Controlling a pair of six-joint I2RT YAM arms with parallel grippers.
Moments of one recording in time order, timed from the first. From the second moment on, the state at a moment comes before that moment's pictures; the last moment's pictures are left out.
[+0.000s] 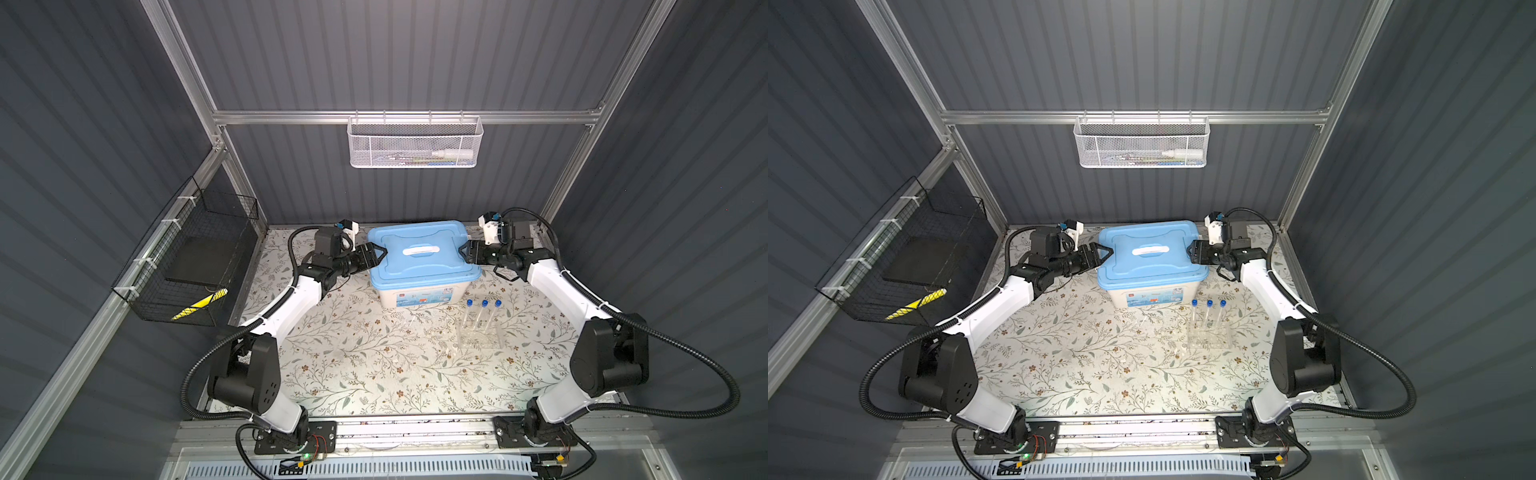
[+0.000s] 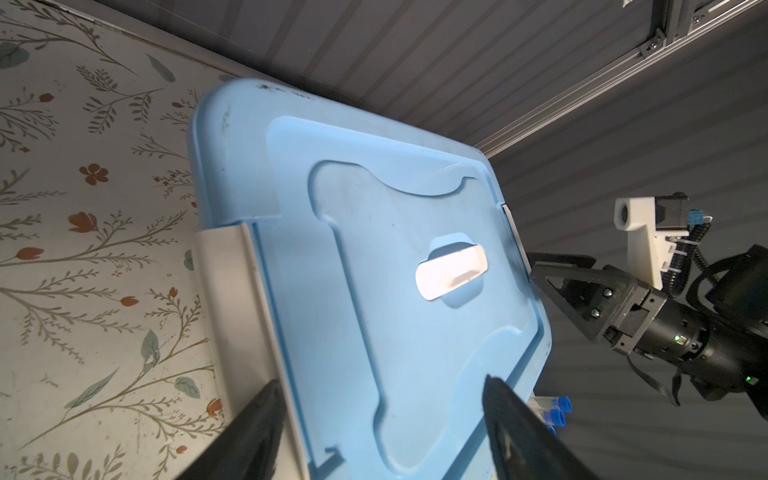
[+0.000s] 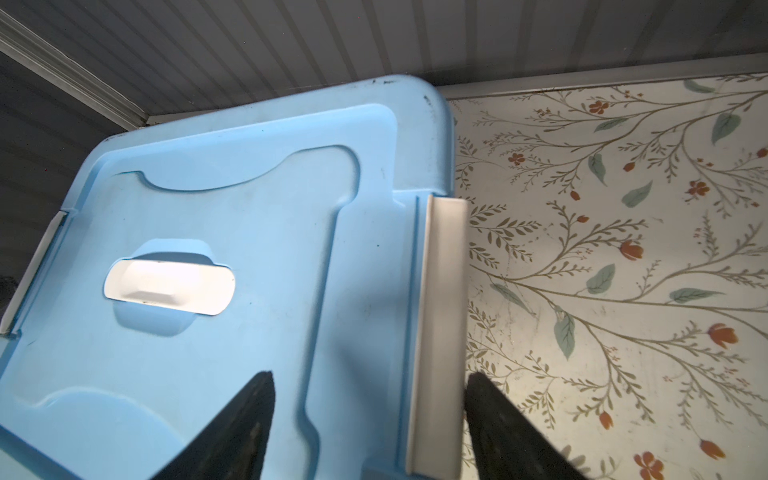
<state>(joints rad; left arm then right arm) -0.33 1.57 1.18 -0.12 0.49 -0.60 0.17 1.61 1.30 -0.38 -0.31 0.18</state>
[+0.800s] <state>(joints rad) -0.31 1.51 1.18 -0.17 0.44 -0.58 0.16 1.61 1.31 -0.38 -0.34 0.20</state>
